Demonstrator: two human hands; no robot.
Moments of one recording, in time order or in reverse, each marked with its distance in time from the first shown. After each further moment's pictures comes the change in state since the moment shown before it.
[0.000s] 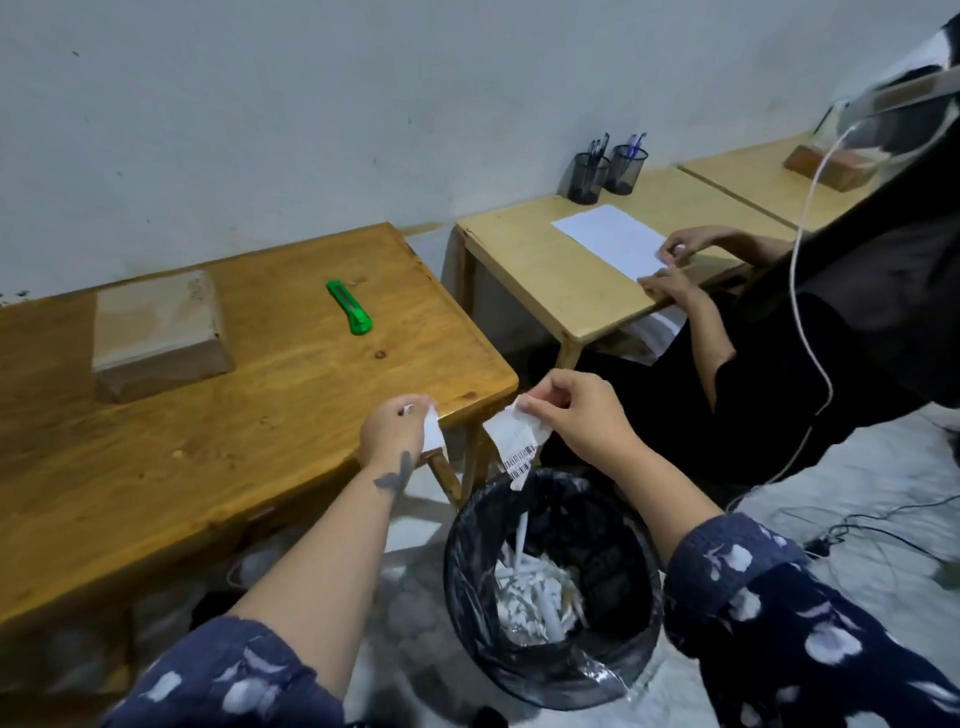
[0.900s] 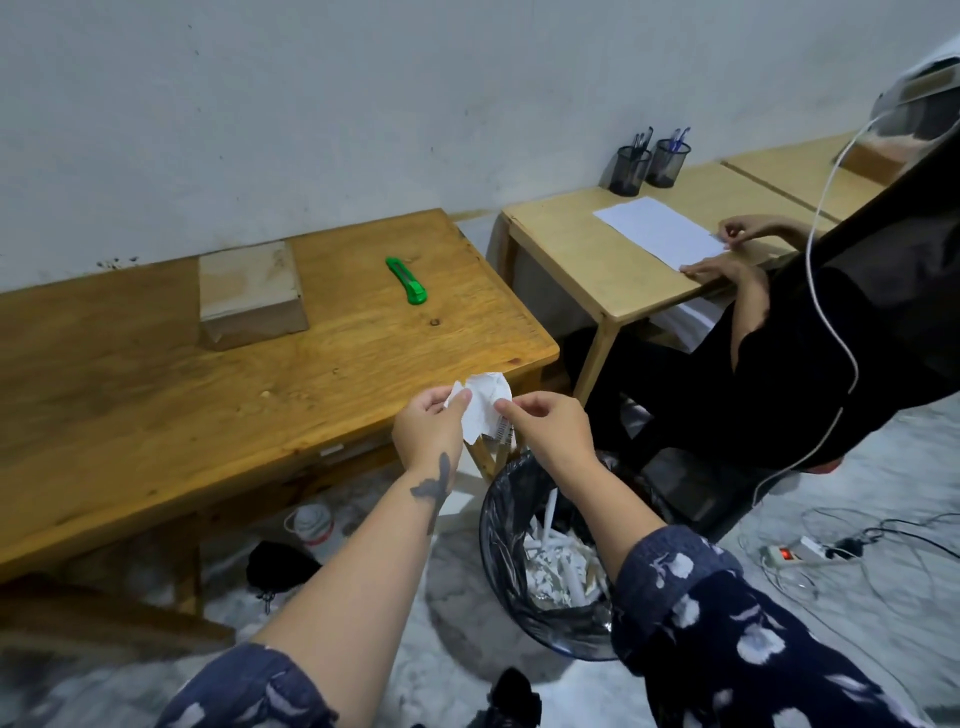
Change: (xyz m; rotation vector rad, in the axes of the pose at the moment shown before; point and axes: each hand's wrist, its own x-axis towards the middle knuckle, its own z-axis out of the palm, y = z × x) left_hand -0.079 -0.025 -0.039 -0.393 0.108 -0.055; right_hand -0.070 -0.036 0.083 0.149 0.034 0.302
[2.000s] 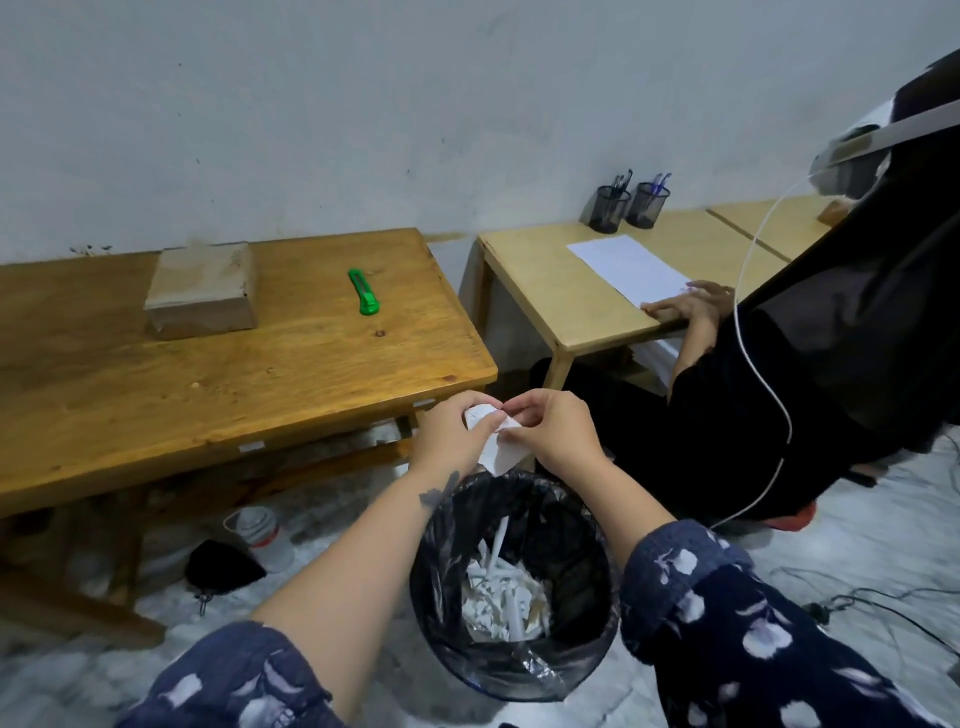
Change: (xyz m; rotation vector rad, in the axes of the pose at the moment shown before) left_hand -0.045 0.004 0.109 0.435 -0.249 0.357; right_hand 0.035 0.025 -0.124 -0.248 -0.137 -0.230
